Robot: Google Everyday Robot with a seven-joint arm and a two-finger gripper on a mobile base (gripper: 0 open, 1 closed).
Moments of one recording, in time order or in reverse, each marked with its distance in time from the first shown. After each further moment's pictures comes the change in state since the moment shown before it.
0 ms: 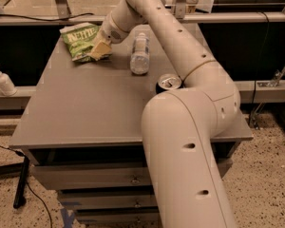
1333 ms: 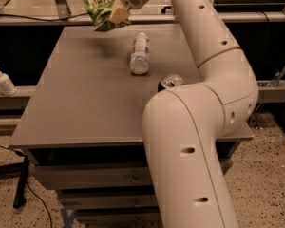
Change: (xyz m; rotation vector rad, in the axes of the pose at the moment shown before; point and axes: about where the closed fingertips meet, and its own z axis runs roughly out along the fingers) arm -0.016 -0.050 -0.126 0.259 0.096 -0.069
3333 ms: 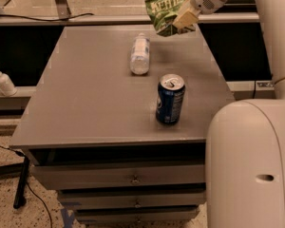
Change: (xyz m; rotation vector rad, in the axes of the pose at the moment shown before) arm 0.157 0.008 -0.140 0.062 0.088 0.171
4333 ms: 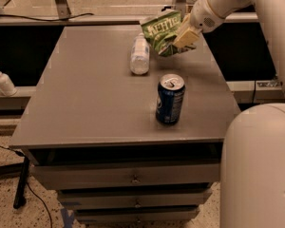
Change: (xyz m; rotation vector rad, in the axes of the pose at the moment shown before) arm 0.027 0.049 0.019 -0.148 0.020 -0.048
